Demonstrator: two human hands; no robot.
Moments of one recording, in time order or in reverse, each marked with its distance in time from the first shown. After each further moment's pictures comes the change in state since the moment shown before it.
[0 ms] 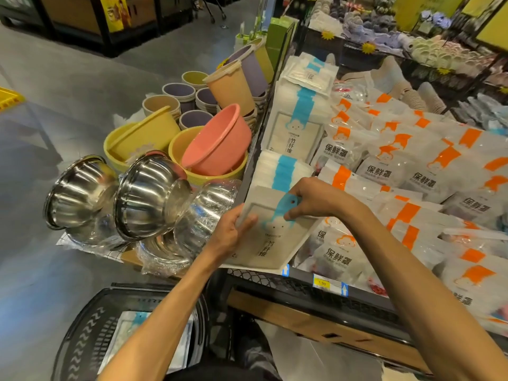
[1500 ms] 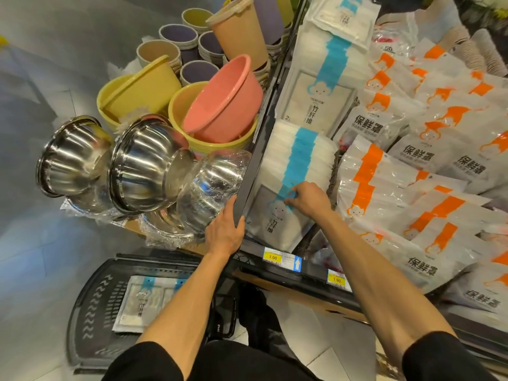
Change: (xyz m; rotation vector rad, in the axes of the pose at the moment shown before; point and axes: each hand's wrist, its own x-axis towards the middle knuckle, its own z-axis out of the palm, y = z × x) left_hand 0.042 -0.132 -0.029 0.959 0.254 -0.340; right_hand 0.112 0.053 0.127 0.141 0.031 0.298
